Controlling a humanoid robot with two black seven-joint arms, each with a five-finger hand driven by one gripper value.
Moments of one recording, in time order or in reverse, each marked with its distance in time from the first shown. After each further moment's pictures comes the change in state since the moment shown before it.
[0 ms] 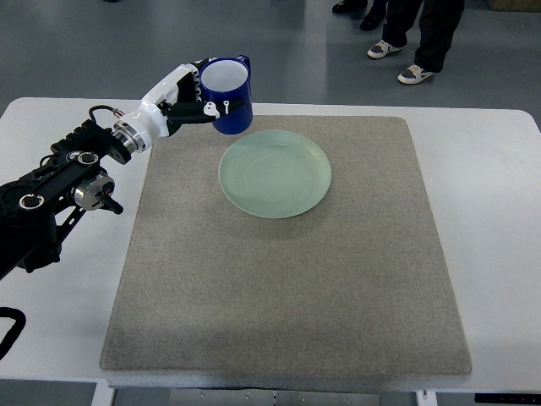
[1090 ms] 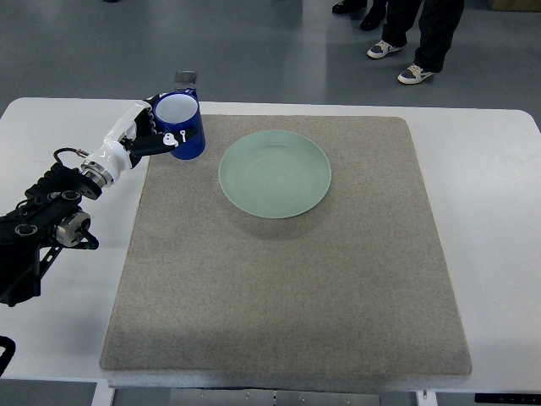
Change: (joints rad) left arm 0.091 -0.006 0.037 0.188 0.003 0.038 -0.167; right arm 0.001 0.000 0.000 0.000 0.000 0.000 0.000
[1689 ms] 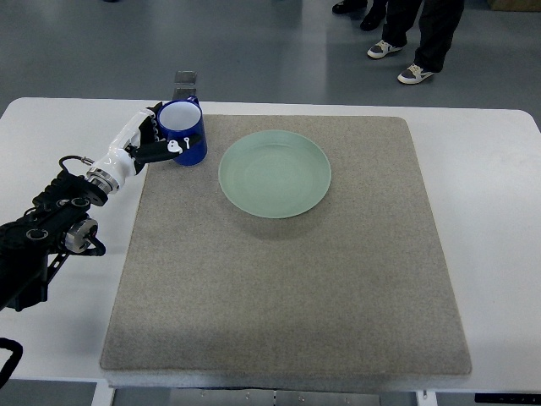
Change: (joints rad) left arm 0.000 -0.029 0.011 0.037 -0.004 0.043 -0.007; right arm -0.001 0.000 0.000 0.000 0.000 0.000 0.000
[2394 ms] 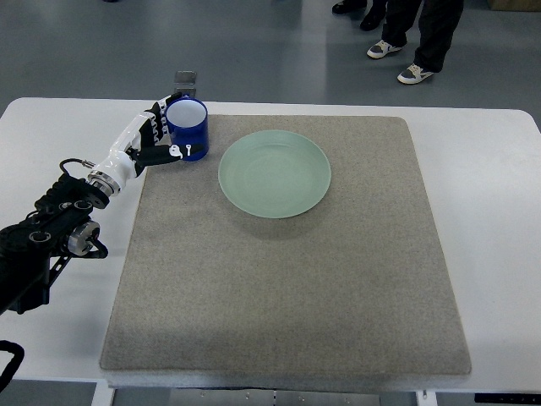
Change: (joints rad) left arm 0.008 -0.006 0.004 0.000 -0.001 0.025 0.002; right arm 0.000 0.000 0.000 0.000 0.000 0.000 0.000
